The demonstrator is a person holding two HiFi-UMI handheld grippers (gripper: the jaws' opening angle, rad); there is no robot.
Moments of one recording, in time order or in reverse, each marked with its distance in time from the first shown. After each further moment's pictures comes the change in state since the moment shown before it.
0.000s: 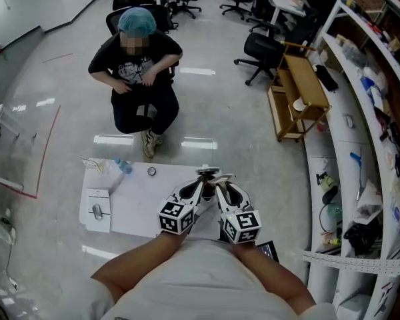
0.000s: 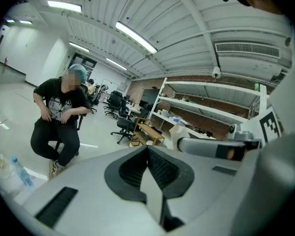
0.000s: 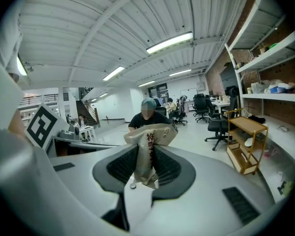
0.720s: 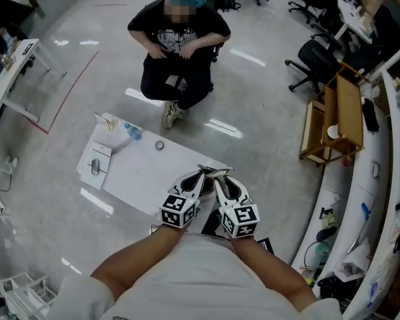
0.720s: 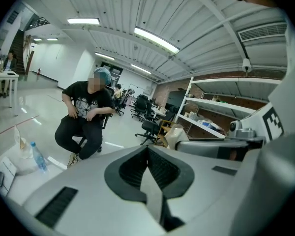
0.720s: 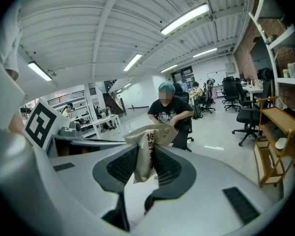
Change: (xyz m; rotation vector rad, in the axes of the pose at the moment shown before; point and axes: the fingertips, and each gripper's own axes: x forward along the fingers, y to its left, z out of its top) left arm 0.056 0.030 -0.017 -0.099 -0.060 0.336; right arm 0.063 -0.047 -0.024 -0.062 0.167 0.335
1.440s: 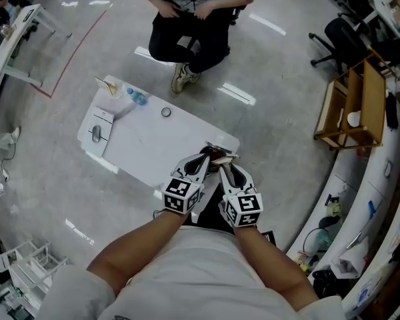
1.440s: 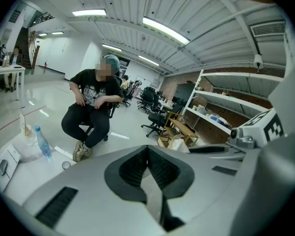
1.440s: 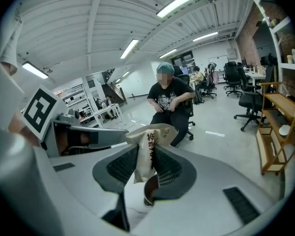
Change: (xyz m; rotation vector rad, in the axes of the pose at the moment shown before) left arm 0.016 0.031 -0.054 -0.051 0.097 0.067; right arm 0.029 -0.011 -0.077 0.049 0.157 0.031
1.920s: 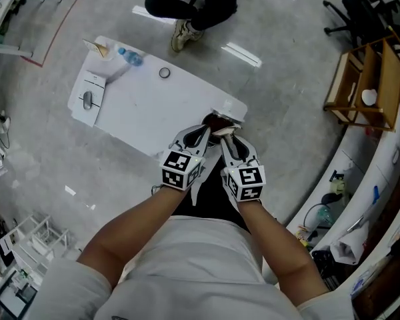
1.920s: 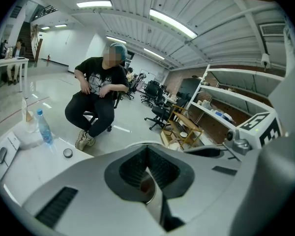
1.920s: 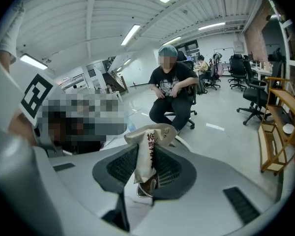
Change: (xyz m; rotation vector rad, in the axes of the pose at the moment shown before) left arm 0.022 0.036 -0.053 -0.044 0.068 0.023; right arm 0.047 -0.010 -0.063 -0.032 0.133 0.016
